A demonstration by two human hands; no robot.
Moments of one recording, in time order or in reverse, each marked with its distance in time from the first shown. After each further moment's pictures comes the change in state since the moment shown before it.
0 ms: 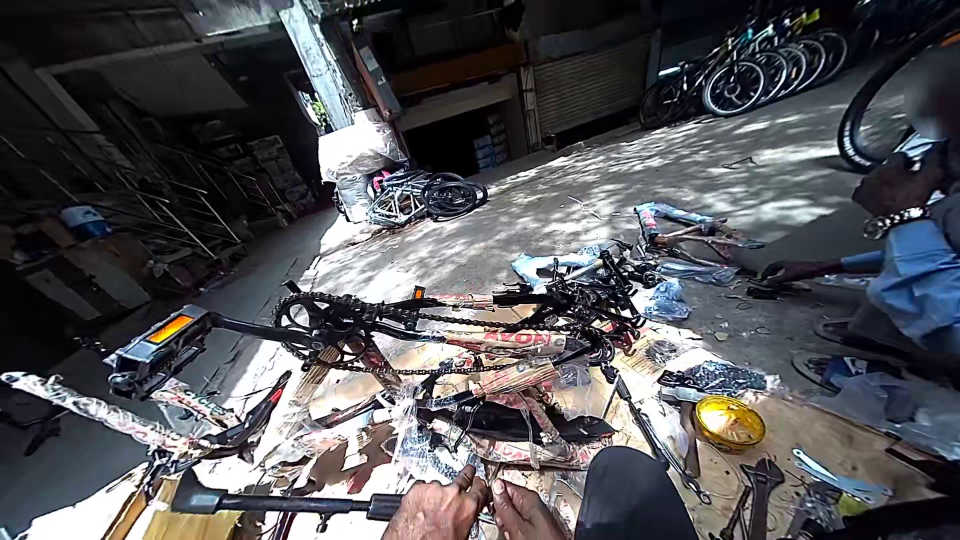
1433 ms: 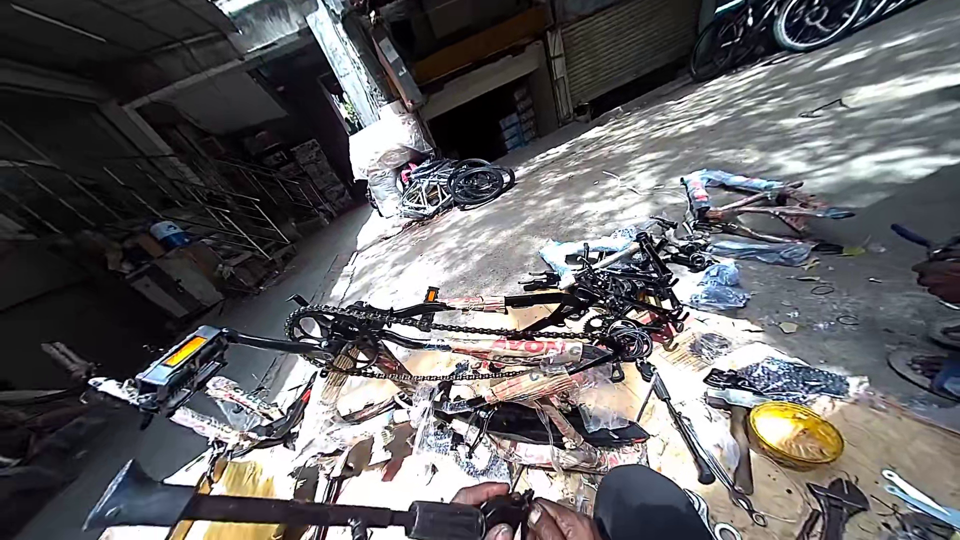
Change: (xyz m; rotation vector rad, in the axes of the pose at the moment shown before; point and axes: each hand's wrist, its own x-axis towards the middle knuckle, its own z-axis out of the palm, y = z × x) left_hand -0.007 0.040 0.017 -1.438 0.718 0.099; right_hand -0.025 -0.031 -0.036 -0.089 0.064 -0.325
